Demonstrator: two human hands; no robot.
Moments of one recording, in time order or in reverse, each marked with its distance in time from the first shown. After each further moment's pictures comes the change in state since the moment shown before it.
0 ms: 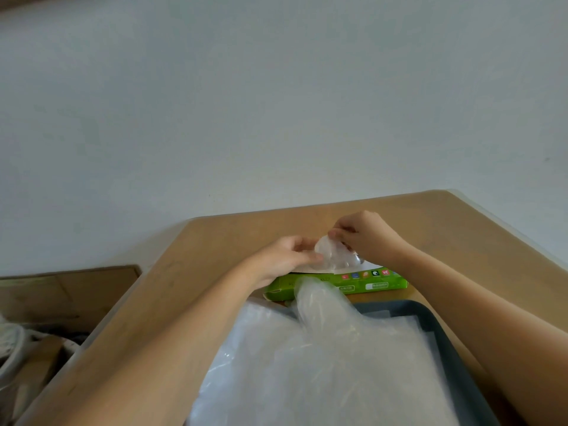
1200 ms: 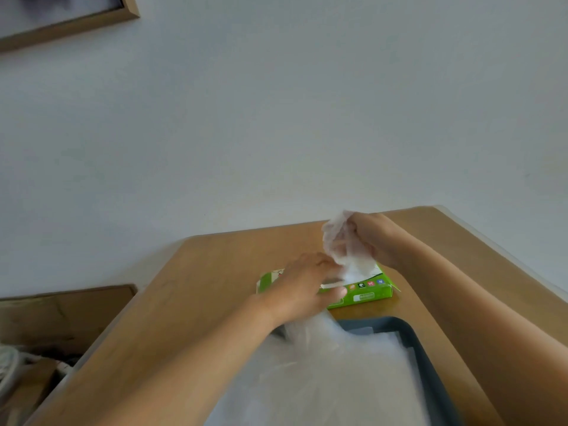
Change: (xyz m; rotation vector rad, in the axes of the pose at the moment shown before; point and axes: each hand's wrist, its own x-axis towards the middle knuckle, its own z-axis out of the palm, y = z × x) left_hand -0.008 0.010 0.043 0.887 0.051 0.541; right_hand 0.006 -0.001 -0.036 0.811 -0.026 0.365
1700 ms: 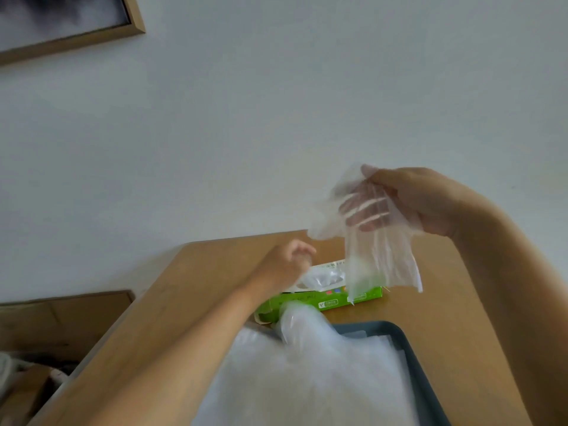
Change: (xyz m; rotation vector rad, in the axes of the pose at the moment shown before) left_hand 0.002 0.006 -0.046 -0.518 0.097 -0.408; right_hand -0.070 -0.086 -0.032 -0.053 -0.227 -0.149
